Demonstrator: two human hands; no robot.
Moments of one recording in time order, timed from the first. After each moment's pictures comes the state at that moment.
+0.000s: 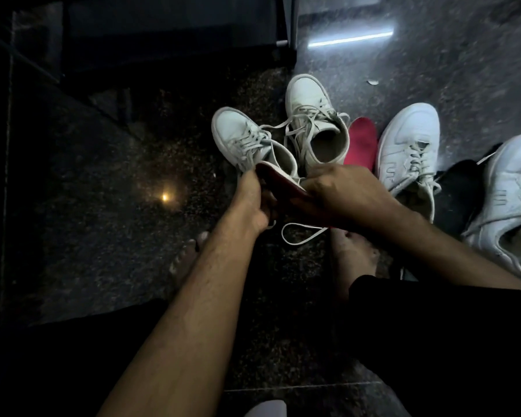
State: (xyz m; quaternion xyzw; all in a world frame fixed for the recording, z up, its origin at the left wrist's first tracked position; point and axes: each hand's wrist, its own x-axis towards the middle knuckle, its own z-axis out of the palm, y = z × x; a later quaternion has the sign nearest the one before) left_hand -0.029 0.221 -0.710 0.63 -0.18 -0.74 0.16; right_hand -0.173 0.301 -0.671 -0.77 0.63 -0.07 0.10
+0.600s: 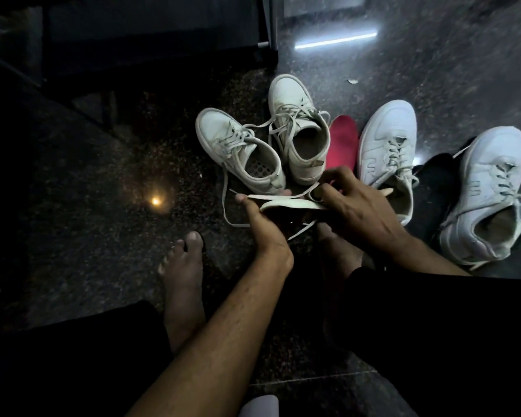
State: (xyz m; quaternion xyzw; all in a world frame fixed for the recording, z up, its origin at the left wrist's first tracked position) left_hand -0.054 0.311 -0.709 0.57 -0.07 -0.74 0.34; right_hand -0.195 0.366 -0.672 -0.73 0.67 -0.12 0.09
